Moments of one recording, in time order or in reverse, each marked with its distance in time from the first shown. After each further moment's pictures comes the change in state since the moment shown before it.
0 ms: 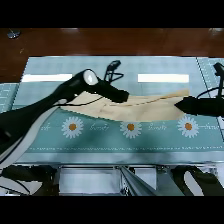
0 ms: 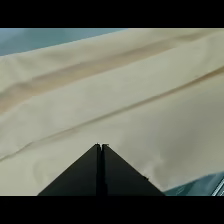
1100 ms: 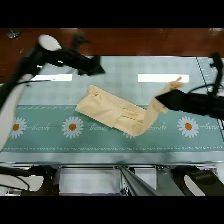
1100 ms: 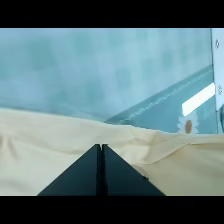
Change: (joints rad) left arm 0.423 0.109 0.183 -0.045 -0.293 -0.115; right arm 0.333 -0.021 0.068 0.203 -0.198 0.122
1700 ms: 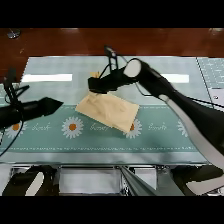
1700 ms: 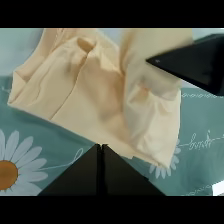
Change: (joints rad) left arm 0.293 0.952 -0.990 -0.005 0.167 0.134; right arm 0.467 -1.003 0.732 0.013 -0.152 0.048
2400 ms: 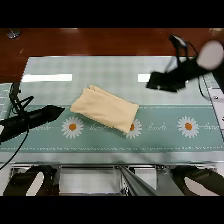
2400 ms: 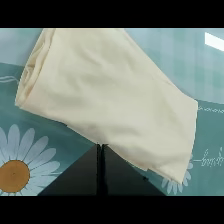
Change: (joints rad) left arm 0.006 0.049 -0.138 -0.028 0.122 0.009; right arm -0.380 0.564 -0.369 -0.494 0.371 0.245
